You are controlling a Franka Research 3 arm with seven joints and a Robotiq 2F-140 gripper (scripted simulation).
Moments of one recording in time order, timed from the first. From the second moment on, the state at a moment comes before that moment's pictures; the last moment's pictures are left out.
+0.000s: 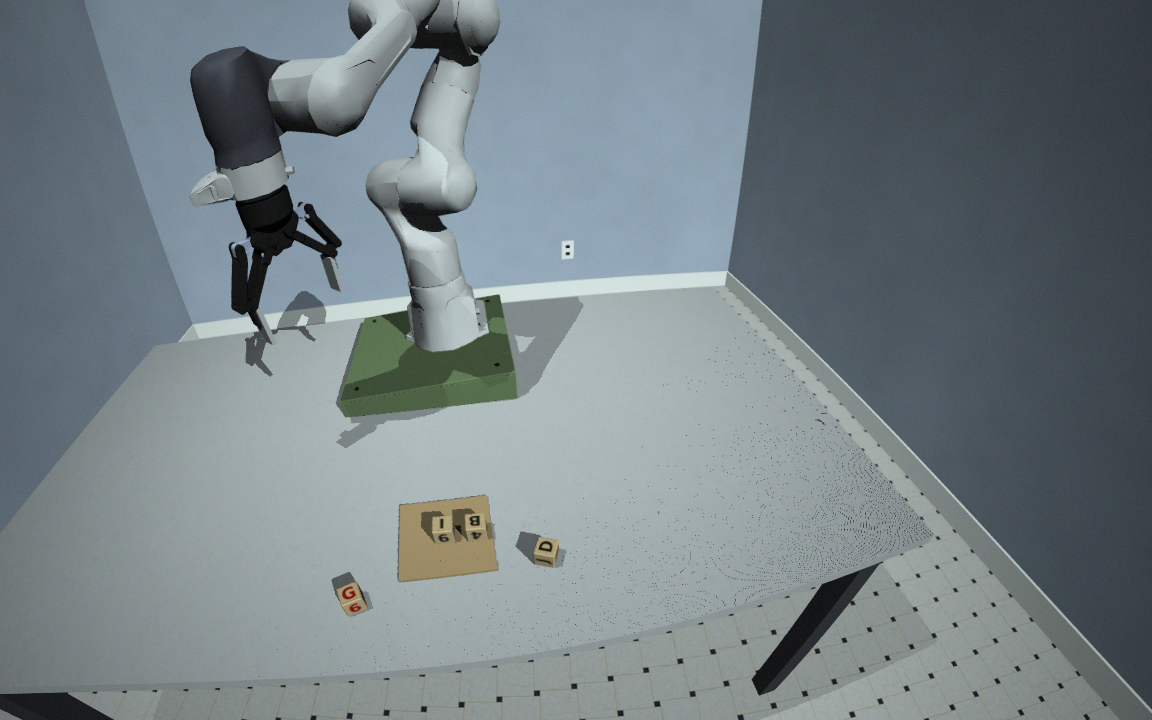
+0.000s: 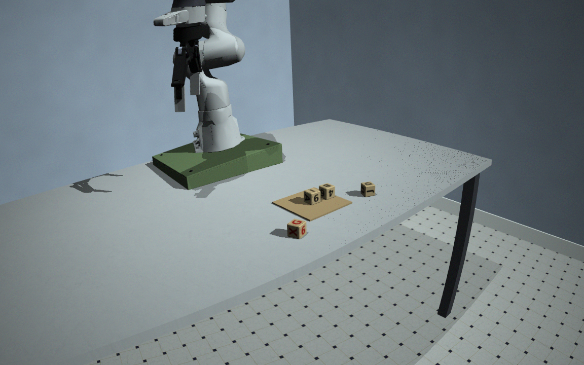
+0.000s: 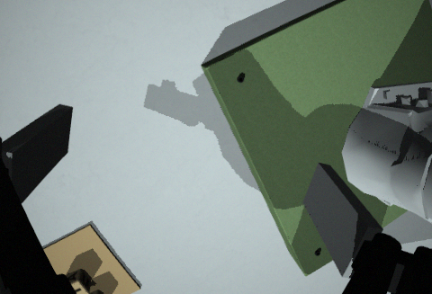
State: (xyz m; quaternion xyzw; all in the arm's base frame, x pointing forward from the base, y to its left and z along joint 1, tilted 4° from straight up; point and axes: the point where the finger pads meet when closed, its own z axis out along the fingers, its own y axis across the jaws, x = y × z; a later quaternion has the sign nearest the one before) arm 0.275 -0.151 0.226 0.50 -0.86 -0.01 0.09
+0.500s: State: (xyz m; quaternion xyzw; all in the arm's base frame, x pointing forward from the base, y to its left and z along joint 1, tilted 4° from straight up) arm 0.389 -0.100 0.200 0.54 -0.82 0.03 0.19
